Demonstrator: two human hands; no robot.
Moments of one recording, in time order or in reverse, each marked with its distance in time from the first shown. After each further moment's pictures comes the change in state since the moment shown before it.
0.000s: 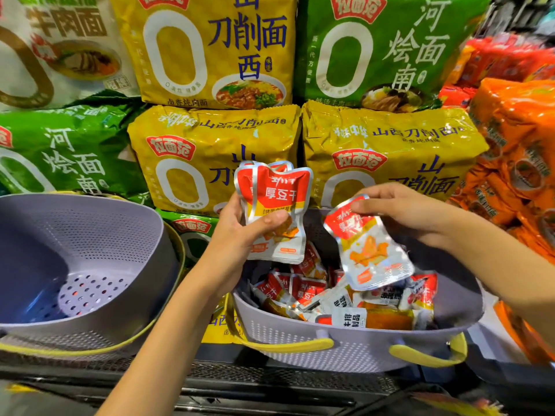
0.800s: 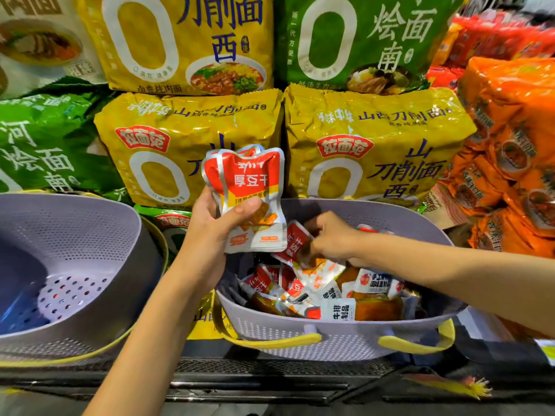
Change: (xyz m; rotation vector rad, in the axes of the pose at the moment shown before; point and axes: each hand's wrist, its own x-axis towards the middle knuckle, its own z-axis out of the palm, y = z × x) left_hand 0.003 -0.005 -0.004 -0.084 0.049 0.032; right_hand 0.045 0.060 0.054 -0.394 0.089 0.204
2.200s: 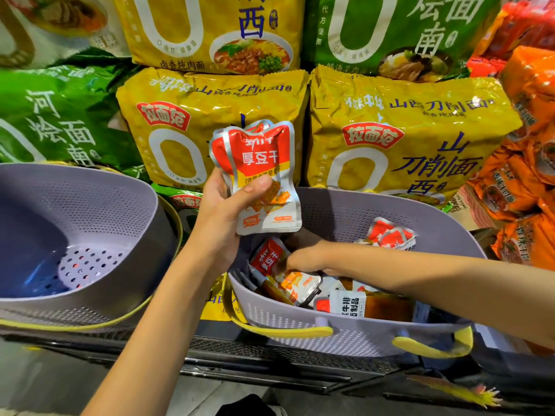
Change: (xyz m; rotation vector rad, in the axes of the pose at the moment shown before) left_hand 0.002 0.003 0.003 -0.109 0.075 0.035; right_hand 0.013 -0.005 0.061 -0.208 -0.260 0.062
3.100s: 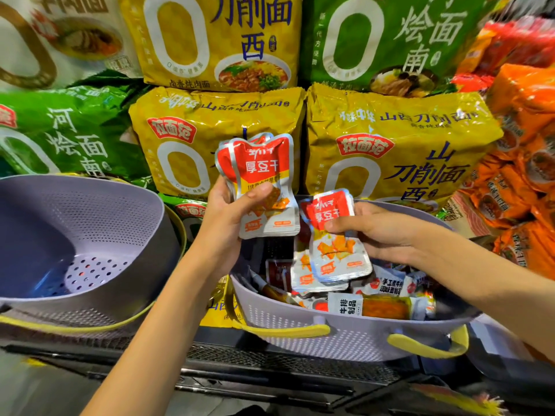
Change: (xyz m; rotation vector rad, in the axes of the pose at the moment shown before) left_hand -0.003 0.003 0.001 0.046 -0.011 -0.006; right_hand -0.076 0.011 -0.077 0.786 -0.039 -0.208
